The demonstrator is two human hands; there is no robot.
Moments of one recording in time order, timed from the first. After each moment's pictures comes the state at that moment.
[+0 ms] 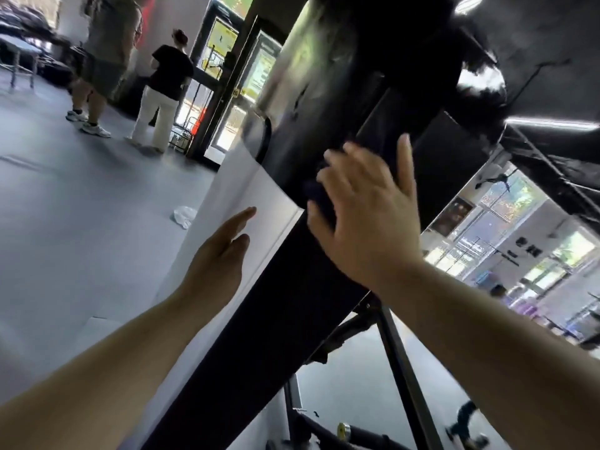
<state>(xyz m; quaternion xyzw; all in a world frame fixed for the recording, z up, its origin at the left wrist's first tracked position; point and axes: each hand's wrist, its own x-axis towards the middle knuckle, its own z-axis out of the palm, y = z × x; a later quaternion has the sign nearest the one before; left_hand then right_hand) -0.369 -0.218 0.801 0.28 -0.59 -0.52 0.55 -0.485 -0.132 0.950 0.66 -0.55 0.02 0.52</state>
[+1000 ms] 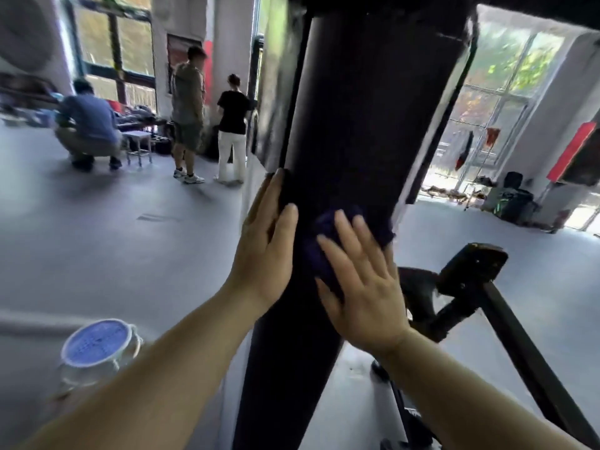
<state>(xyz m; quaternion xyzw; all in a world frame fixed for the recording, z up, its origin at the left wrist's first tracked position) -0.413 -0.167 0.831 0.28 -0.66 -0.35 0.60 -0.572 -0.113 0.801 0.72 -0.45 0.34 0.40</state>
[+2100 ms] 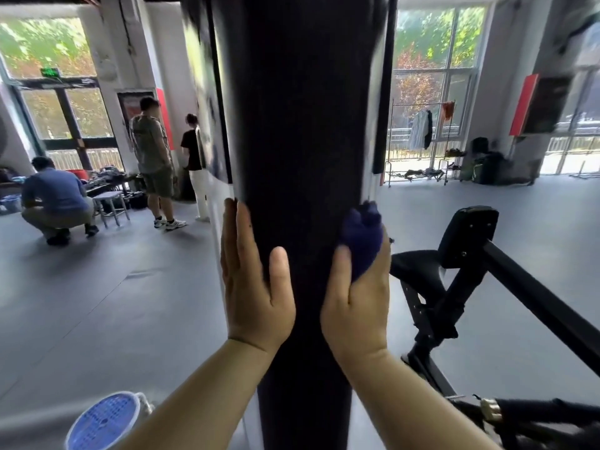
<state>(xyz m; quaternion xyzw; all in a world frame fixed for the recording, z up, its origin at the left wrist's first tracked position) -0.443 -0.188 0.768 0.26 -0.70 -0.07 0.66 -0.534 -0.127 0.771 0.44 -0.50 0.75 0.06</state>
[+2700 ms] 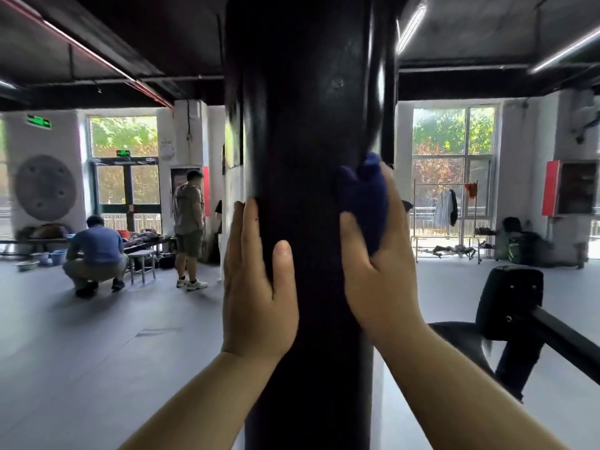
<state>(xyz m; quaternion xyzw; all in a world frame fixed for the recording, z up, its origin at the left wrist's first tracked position) -0.453 -0.188 0.741 0.24 -0.67 -0.06 0.70 -0.571 -0.140 0.771 0.58 -0.37 0.72 0.14</state>
